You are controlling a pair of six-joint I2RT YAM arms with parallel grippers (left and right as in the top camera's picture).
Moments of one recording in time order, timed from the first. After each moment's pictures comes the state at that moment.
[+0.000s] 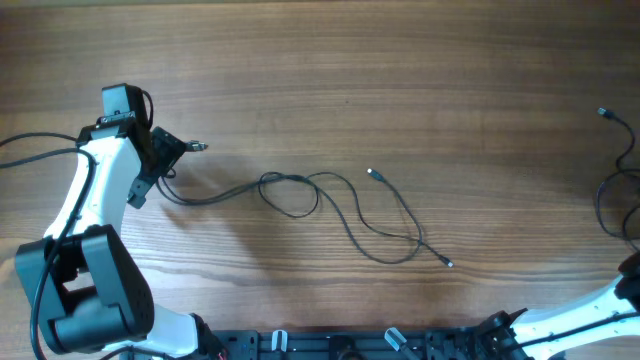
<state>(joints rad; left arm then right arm) 0.21 1.68 1.12 -0.80 -0.17 -0.76 -0.98 1.96 1.26 -0.44 0.10 0.24</state>
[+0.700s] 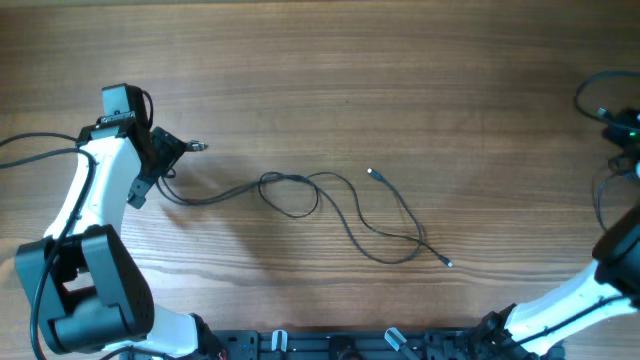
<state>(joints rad) 0.21 1.68 1.12 -0.80 -0.17 -0.76 -0.70 2.00 1.26 -0.09 -0.14 -0.05</state>
